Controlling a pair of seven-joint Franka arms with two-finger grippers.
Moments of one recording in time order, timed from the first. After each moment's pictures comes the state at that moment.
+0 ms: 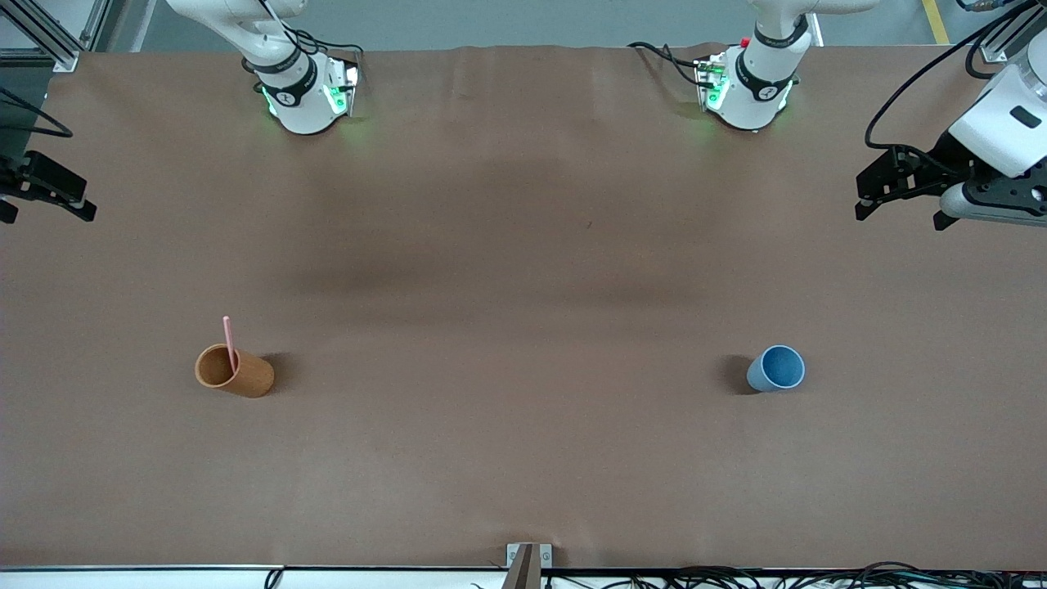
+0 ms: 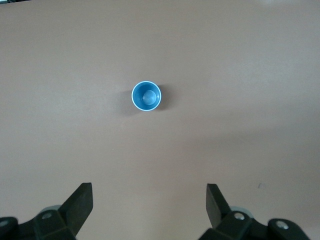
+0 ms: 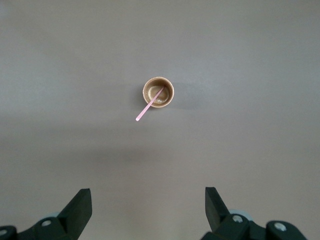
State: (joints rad) left arm -0.09 -0.01 -0.06 -1.54 -0.02 1.61 0.01; right arm -0.01 0.03 -0.05 -1.45 0.00 1.51 -0.07
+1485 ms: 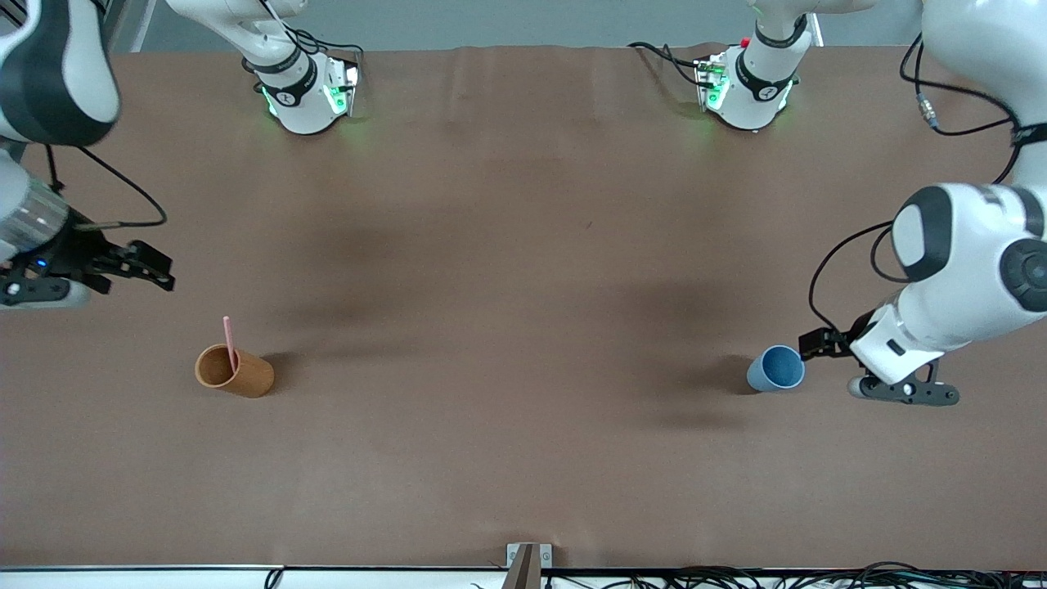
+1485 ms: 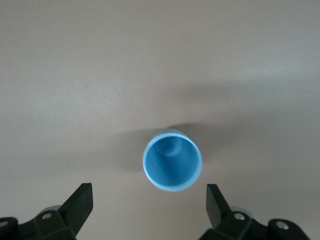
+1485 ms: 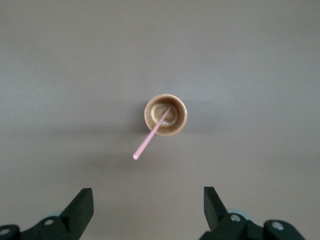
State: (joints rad) left arm -0.05 0.43 -0.02 -1.65 -0.02 2.12 0.07; right arm 0.02 0.05 -0.04 -1.84 0.01 1.98 -0.07
